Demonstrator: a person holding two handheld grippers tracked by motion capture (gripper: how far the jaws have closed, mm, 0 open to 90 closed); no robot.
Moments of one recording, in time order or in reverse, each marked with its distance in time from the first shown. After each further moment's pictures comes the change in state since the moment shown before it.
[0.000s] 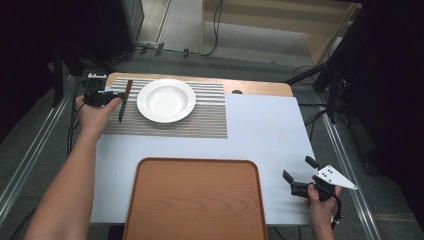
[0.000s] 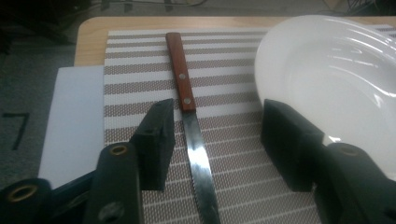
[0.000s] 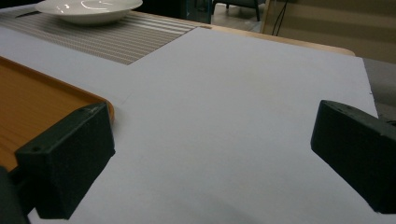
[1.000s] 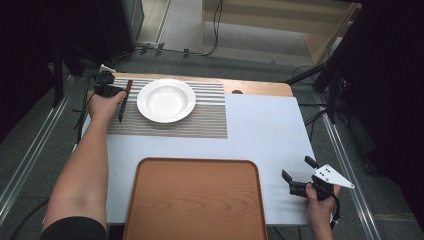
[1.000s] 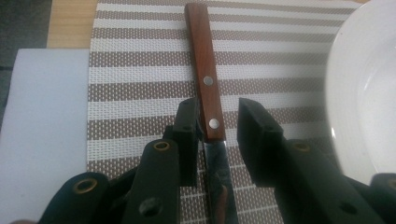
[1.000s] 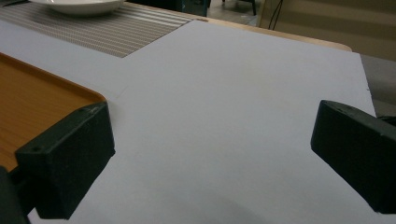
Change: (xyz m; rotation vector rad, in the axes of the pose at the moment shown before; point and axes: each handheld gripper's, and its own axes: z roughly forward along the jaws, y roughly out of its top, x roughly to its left) left arm 0.011 0.020 0.061 0.176 0.053 -0.062; right arm 0.002 0.000 0.003 0.030 -0.022 -0.010
